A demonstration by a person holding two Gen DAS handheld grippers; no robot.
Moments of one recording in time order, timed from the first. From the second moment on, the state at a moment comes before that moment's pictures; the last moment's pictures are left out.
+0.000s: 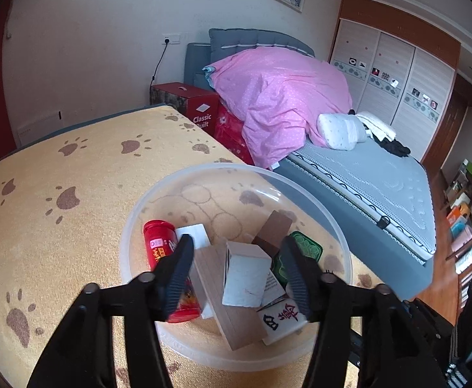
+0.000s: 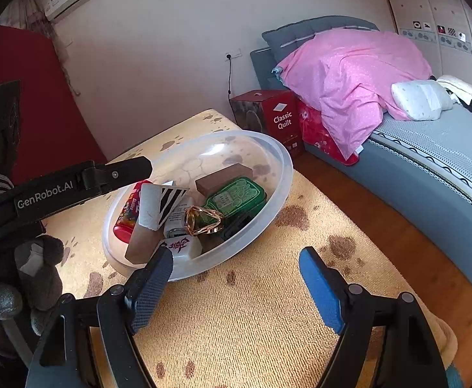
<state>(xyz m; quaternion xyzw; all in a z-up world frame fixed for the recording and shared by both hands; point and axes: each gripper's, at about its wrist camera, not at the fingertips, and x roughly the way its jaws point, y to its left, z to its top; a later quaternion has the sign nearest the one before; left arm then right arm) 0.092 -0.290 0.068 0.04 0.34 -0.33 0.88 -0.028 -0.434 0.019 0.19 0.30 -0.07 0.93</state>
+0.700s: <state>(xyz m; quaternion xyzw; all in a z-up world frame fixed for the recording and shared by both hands) 0.086 -0.278 0.044 0.09 0.35 -0.28 0.89 -0.028 -0.432 0.020 0.19 0.30 -0.07 0.93</state>
